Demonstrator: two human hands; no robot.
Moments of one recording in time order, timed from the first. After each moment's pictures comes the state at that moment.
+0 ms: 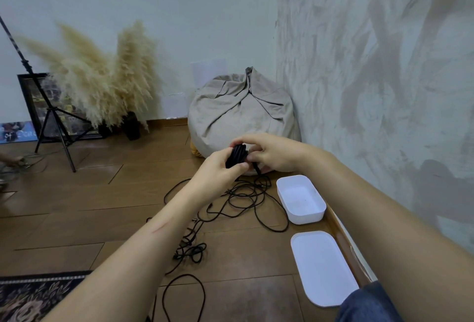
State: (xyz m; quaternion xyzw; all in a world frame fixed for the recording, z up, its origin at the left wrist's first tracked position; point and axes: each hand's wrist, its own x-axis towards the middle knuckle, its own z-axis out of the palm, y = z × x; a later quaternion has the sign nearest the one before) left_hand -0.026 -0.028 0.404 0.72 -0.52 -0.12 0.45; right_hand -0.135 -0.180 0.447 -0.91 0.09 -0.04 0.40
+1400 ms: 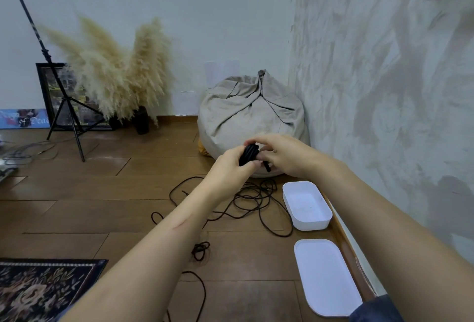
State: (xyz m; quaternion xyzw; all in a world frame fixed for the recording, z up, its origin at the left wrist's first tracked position) left_hand -0.024 -0.030 0.405 0.74 -0.48 -0.12 0.47; right_hand -0.124 -0.179 0.444 -0.96 0.08 -0.12 0.24
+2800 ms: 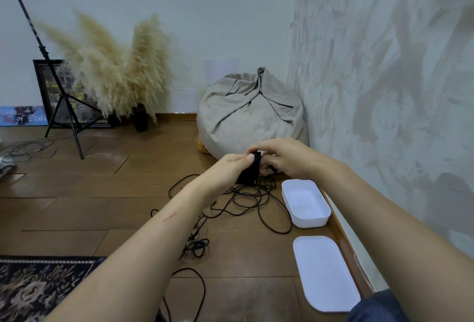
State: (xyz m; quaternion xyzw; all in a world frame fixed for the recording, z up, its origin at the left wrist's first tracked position) left_hand -0.017 -0.021 0.400 0.65 -0.44 -0.34 0.52; right_hand -0.136 -0.178 0.439 -0.97 0.06 -0.09 0.21
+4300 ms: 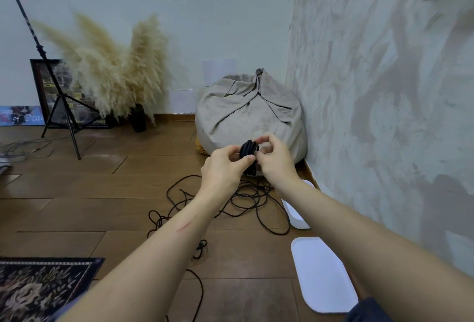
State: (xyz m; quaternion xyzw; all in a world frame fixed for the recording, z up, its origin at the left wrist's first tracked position) left_hand -0.026 -0.032 0.395 0.80 -0.33 -0.03 0.50; right_hand -0.102 -0.149 0.394 -0.74 0.24 -0.35 0.52
